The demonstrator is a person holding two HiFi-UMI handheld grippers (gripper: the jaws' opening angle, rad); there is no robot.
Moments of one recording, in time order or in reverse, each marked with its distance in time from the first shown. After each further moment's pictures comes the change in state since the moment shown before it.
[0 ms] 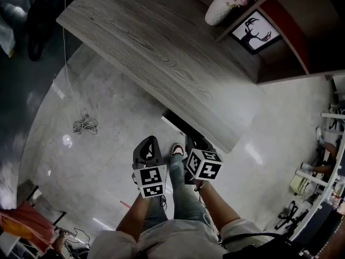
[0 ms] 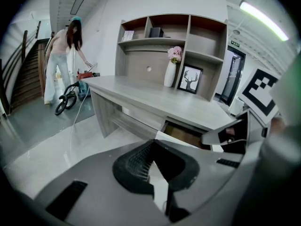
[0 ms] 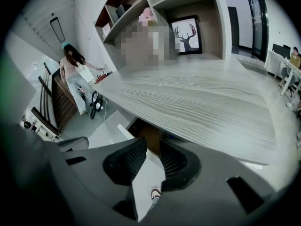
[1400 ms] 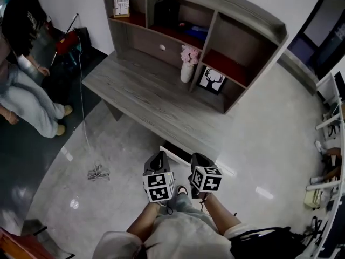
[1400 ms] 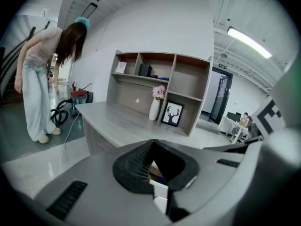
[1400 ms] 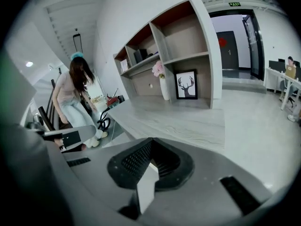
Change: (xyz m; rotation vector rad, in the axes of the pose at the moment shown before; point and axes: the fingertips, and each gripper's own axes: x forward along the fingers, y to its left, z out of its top) left arm -0.109 -0.064 0.126 -0.022 -0.242 -0.116; right arm -0.160 0.022 0.070 -0.076 -0.301 0.034
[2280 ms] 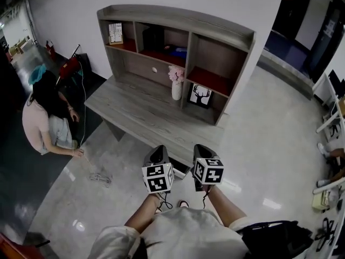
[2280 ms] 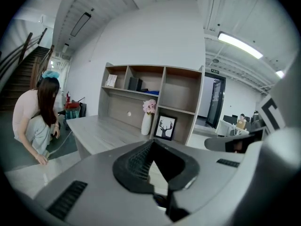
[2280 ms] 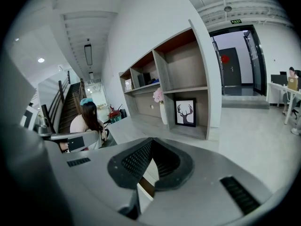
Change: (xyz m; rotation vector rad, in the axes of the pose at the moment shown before) left arm 0.006 -0.049 0.071 0.057 -0.102 -0.037; right arm -0.042 -0.023 0.095 -0.076 -0.187 0.020
